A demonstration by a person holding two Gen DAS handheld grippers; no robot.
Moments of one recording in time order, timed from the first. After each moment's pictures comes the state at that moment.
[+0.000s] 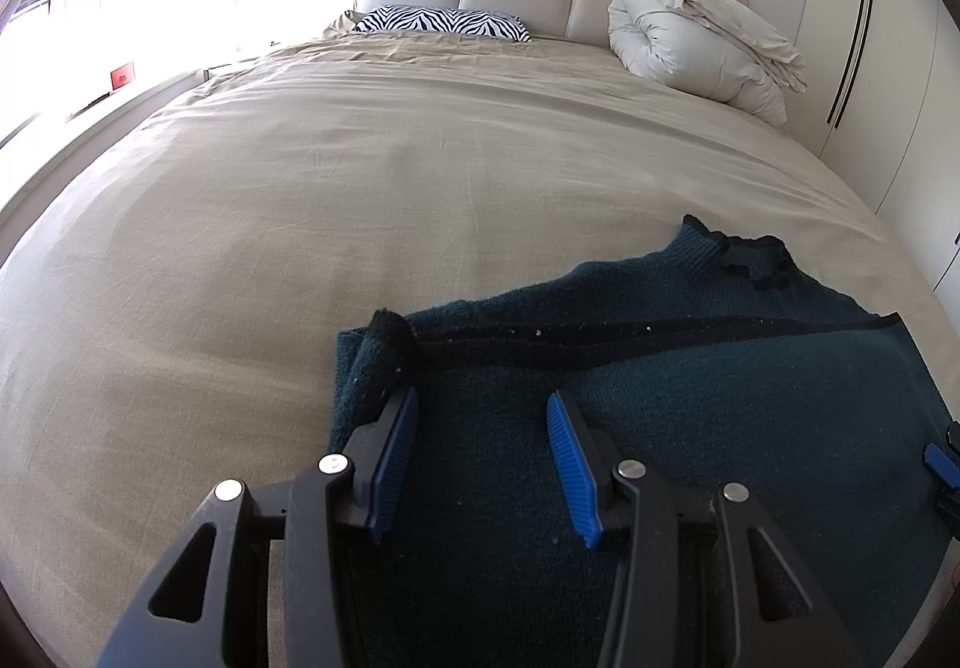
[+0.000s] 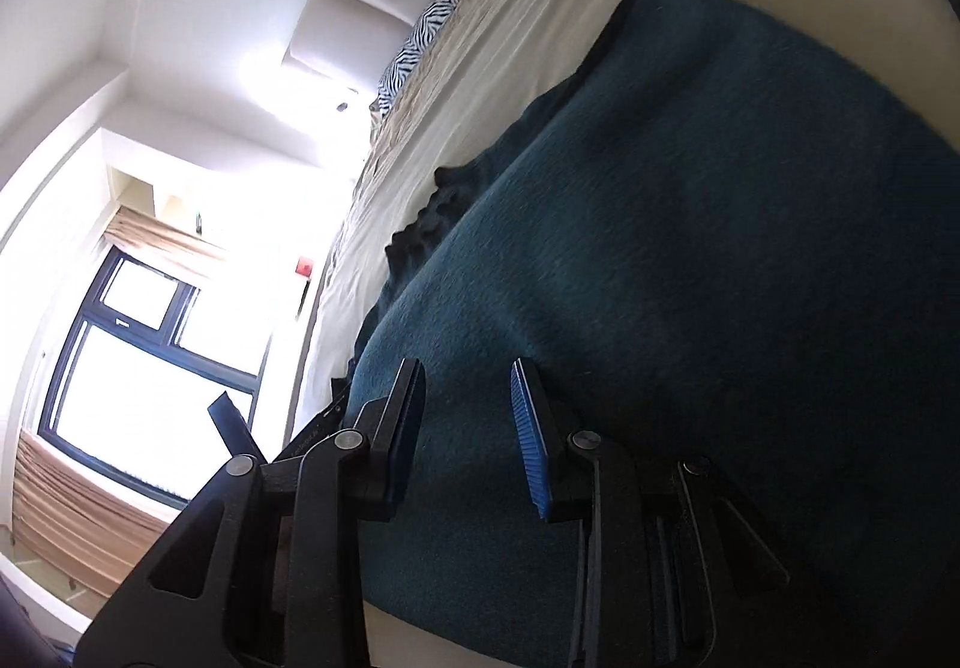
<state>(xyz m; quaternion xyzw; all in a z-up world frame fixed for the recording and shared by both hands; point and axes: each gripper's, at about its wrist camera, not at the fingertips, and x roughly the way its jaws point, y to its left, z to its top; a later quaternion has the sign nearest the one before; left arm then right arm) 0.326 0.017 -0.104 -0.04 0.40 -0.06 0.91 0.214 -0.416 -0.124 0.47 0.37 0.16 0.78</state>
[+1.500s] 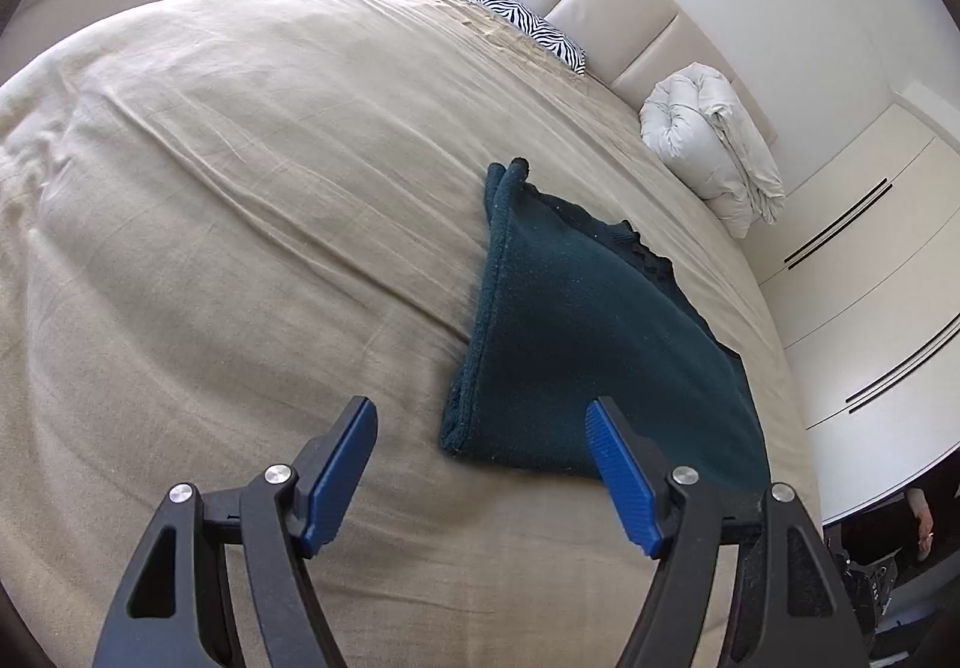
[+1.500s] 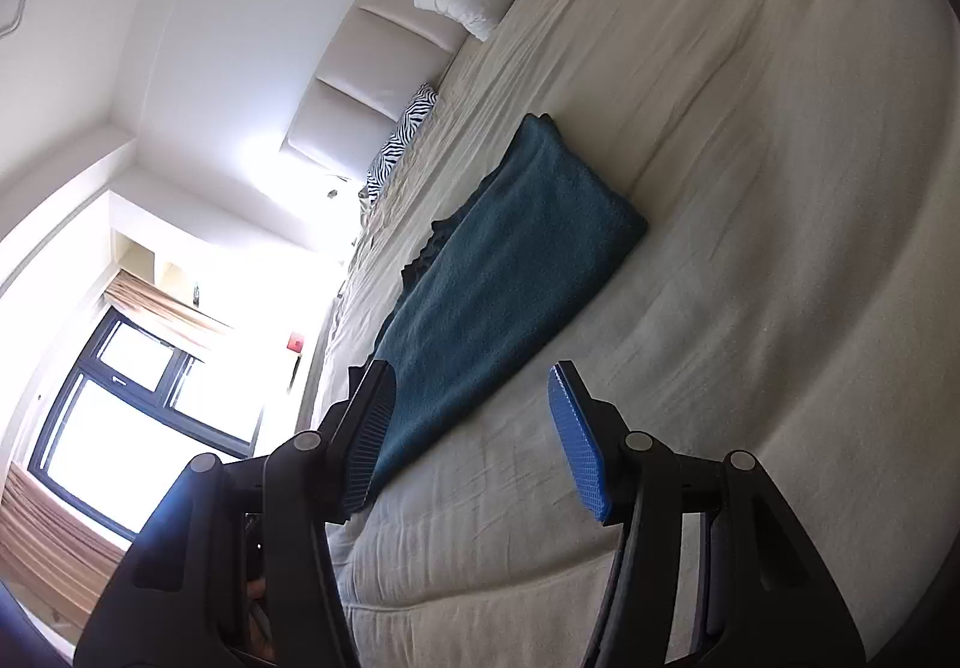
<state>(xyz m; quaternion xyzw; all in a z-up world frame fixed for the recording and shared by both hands) 0.122 0.113 -0.062 -0.29 0.42 -0.07 0.86 -0.016 -0.455 -0.054 0.47 0.31 0.10 0.82</state>
